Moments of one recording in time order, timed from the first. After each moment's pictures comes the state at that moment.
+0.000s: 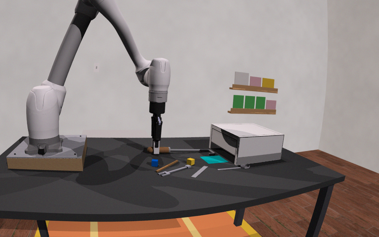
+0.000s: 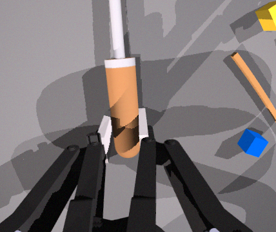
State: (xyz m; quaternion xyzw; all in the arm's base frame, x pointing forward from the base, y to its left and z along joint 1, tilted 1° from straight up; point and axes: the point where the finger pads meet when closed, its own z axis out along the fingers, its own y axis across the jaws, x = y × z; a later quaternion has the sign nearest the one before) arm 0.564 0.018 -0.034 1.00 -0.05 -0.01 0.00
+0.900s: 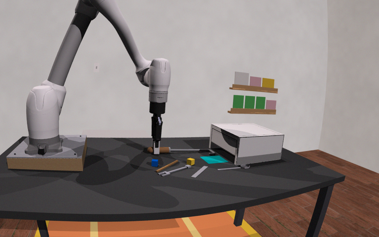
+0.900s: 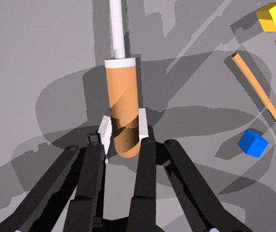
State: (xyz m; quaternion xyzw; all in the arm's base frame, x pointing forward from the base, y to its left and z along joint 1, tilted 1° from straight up) arm 0.565 0.018 -0.035 1.00 -0.05 -0.01 0.00
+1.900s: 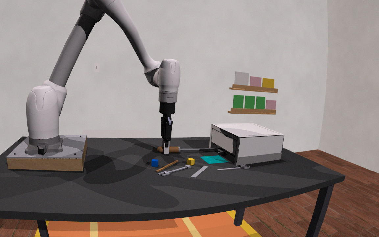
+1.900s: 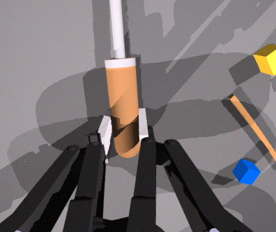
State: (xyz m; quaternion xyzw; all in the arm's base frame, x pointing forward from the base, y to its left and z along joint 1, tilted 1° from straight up) arm 0.615 0.013 -0.036 1.00 -0.06 -0.01 0.00
